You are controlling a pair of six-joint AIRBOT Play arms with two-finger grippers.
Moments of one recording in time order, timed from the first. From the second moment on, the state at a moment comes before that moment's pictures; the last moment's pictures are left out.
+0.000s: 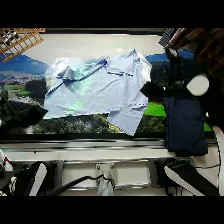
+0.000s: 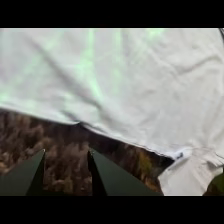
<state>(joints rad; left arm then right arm) 0.41 -0.69 0.50 0.94 -1.03 -1.49 0.18 -0.97 1.07 -1.19 1.14 1.57</state>
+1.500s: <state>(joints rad) 0.51 -1.09 0.36 0.64 -0.62 -1.43 0.19 -0.87 0.93 -1.11 1.01 1.58</state>
